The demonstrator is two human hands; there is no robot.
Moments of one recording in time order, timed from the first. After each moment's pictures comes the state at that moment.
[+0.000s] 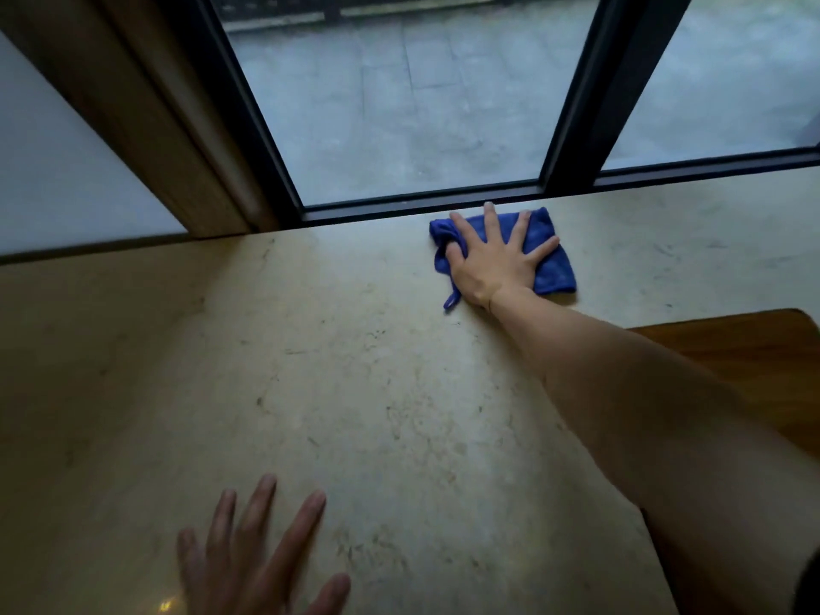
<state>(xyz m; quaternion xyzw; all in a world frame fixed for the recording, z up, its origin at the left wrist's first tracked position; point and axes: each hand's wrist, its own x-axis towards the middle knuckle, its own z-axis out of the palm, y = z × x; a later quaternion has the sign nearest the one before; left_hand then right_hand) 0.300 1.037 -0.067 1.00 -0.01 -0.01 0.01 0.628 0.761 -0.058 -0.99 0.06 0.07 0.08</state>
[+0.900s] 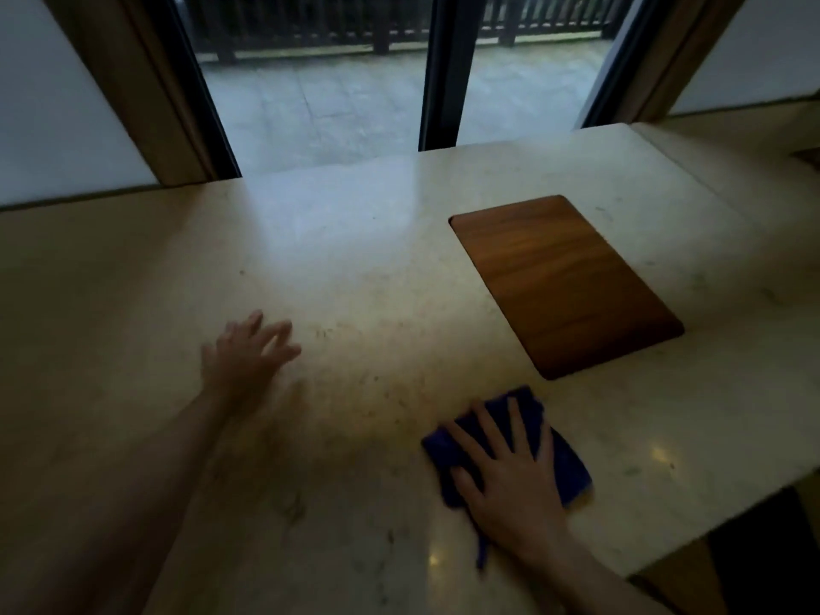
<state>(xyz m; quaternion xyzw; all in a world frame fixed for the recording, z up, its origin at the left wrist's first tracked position) 0.301 1.069 -0.053 0.98 -0.05 -0.14 0.13 0.058 0.749 -0.067 -1.00 0.02 0.05 0.04</state>
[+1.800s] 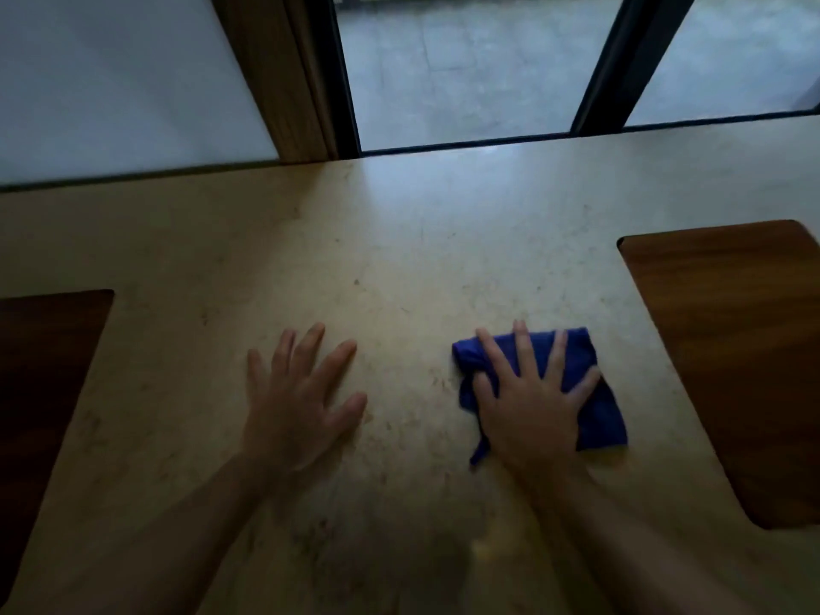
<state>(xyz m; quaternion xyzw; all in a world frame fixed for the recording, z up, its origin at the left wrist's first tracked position) 0.306 1.127 -0.065 0.99 -0.07 -0.06 0.04 0.294 0.845 -0.069 -0.99 0.07 0.06 0.05</state>
